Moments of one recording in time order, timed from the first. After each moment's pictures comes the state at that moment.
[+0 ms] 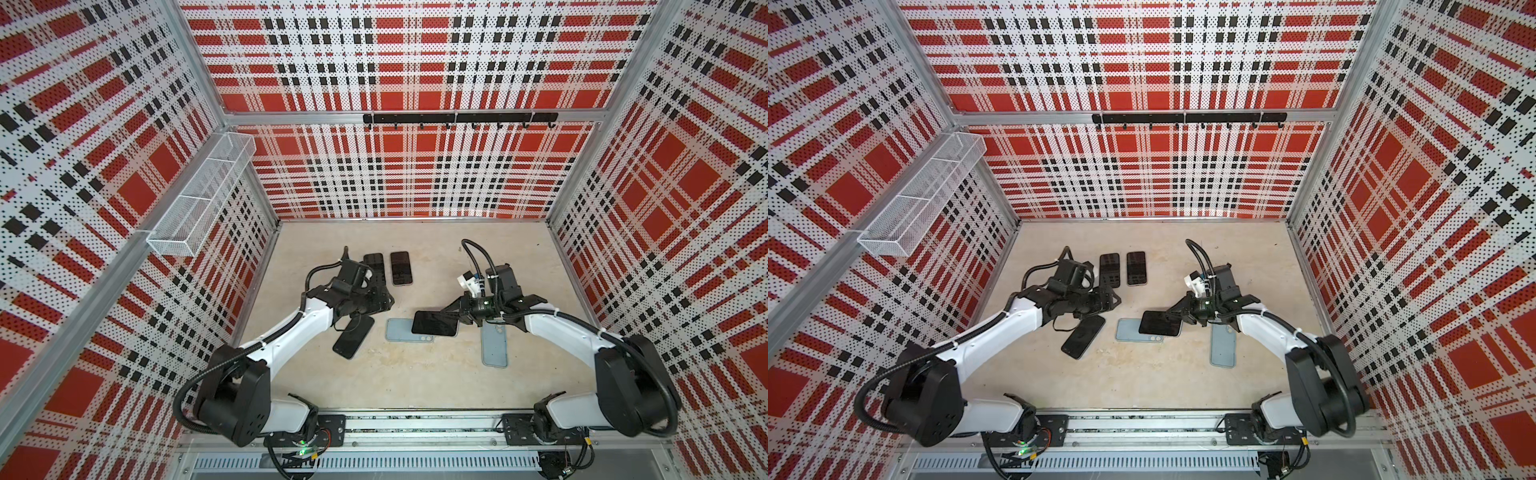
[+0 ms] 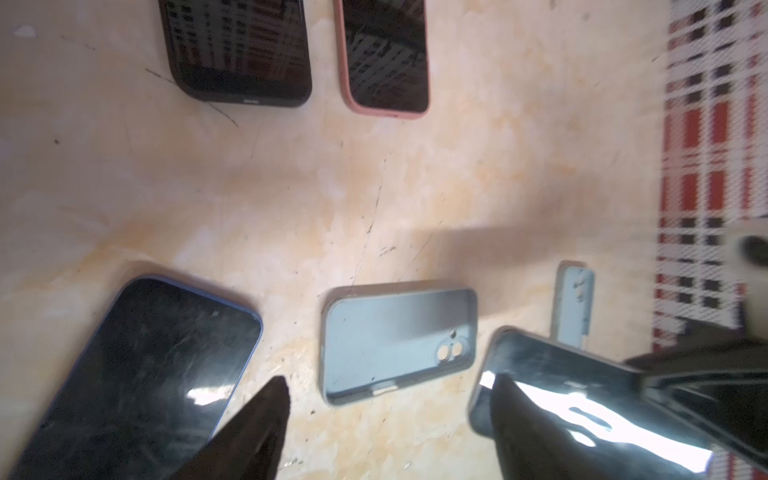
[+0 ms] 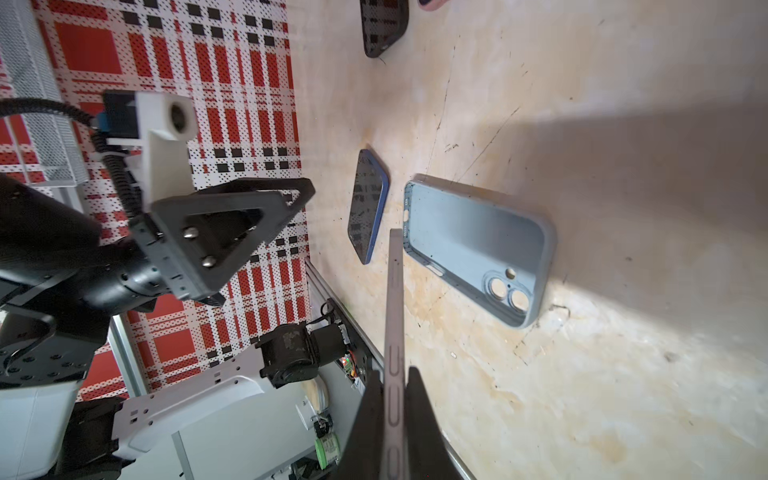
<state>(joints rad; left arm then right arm) -0.40 1.35 0.86 -0.41 0.32 -0.63 0.41 1.46 0.78 -0.15 -0.82 0.78</state>
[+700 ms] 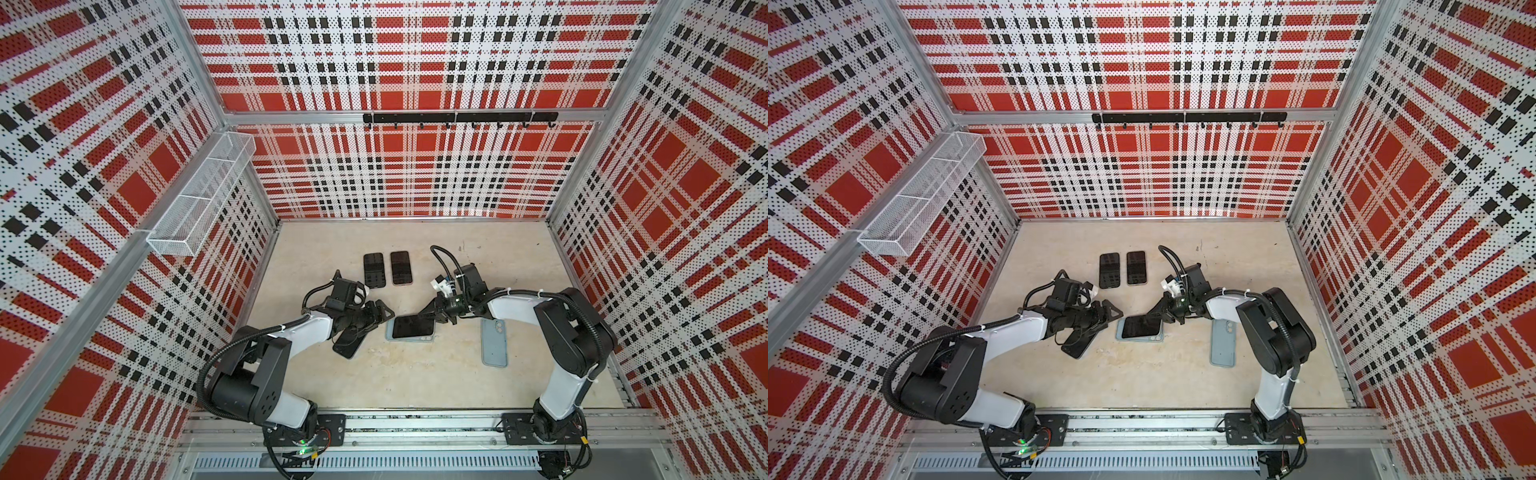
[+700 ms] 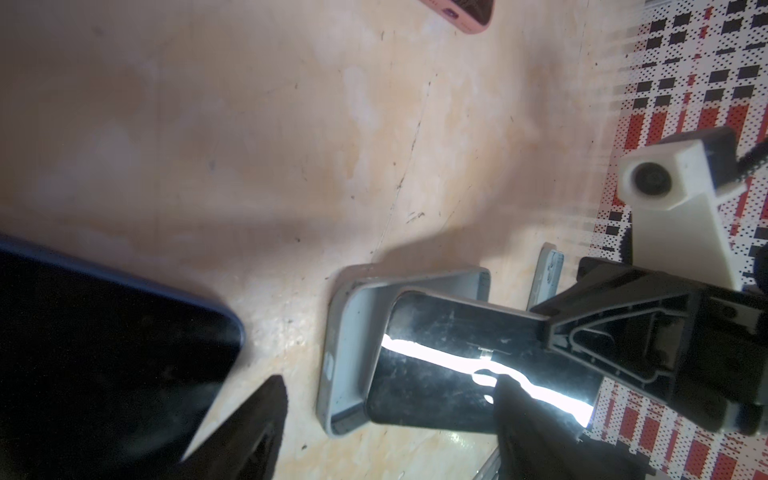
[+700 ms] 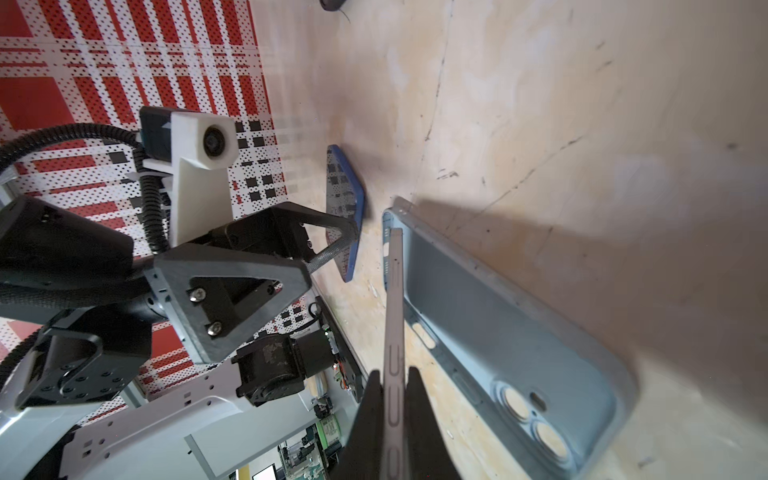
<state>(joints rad) -0.34 1.49 0.64 -0.07 0.55 -0.74 0.50 1.82 0.91 0.02 -0.86 0.81</state>
